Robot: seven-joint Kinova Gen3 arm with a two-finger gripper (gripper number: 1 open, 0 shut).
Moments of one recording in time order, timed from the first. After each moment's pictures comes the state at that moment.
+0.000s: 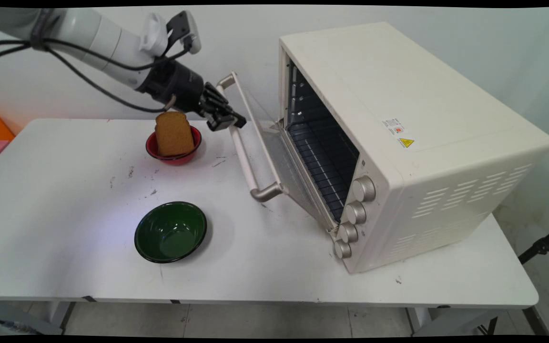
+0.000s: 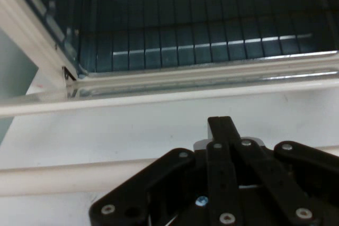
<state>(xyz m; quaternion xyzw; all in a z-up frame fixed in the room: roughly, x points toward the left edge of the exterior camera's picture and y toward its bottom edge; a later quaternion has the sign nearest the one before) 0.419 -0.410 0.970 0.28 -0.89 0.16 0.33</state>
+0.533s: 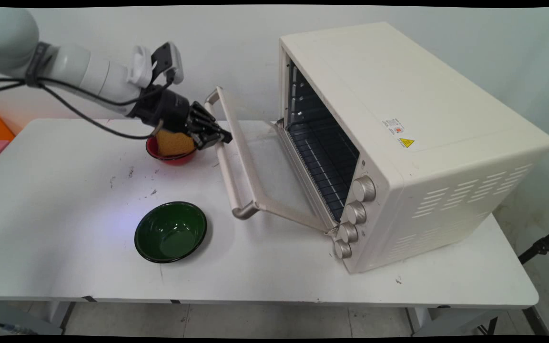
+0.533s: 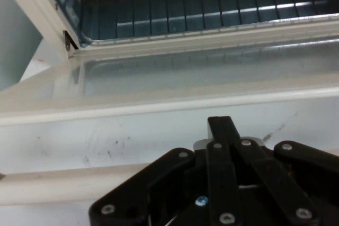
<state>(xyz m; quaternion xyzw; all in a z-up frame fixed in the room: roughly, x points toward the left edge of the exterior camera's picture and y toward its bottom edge) 0.453 -0.395 0.919 0.28 -0.88 0.17 0.34</state>
